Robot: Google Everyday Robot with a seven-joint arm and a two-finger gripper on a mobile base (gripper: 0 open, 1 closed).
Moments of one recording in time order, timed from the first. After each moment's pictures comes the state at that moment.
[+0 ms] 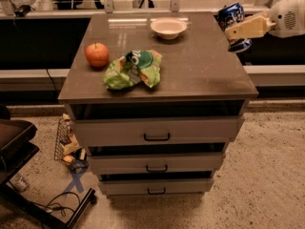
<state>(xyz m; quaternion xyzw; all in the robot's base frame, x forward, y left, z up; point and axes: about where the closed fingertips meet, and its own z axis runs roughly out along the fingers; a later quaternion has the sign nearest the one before) 0.658 -0.248 0.975 -0.33 0.79 0.23 0.46</state>
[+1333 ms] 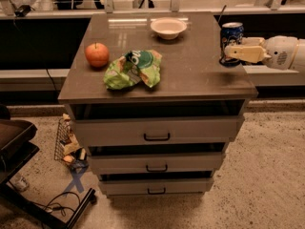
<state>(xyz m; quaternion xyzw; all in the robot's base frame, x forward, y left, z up) 0.679 -0.261 0.913 -0.33 0.67 0.37 0.56</state>
